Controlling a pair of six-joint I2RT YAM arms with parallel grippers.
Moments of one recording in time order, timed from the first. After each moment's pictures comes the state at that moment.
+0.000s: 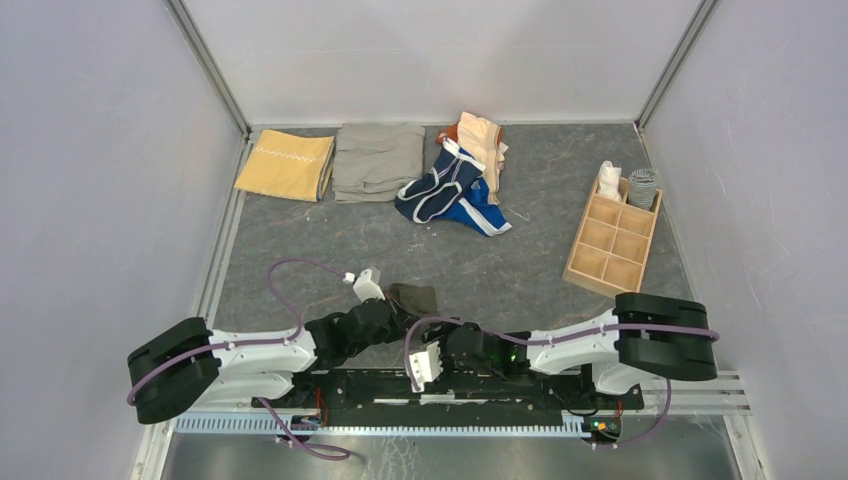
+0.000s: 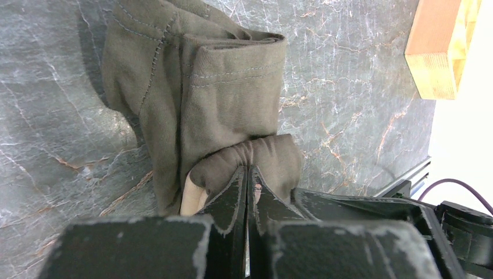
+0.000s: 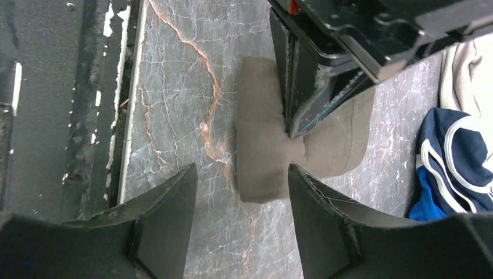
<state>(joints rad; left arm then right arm) -1.07 1.08 0.19 0.24 -0.32 -1.22 1.43 1.43 0.43 0.40 0.21 -0.66</state>
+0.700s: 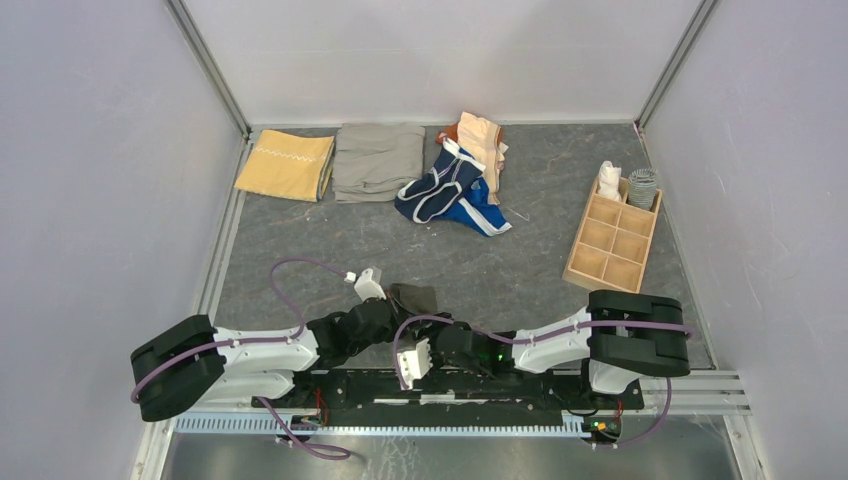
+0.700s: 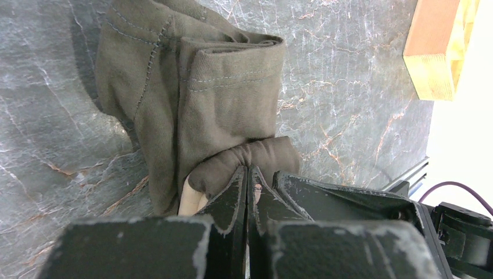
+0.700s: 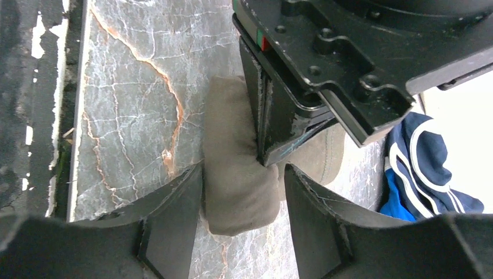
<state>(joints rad) -1.07 1.11 0.19 0.27 -0.31 -1.22 1.42 1.58 0.49 0.51 0.29 -0.75</state>
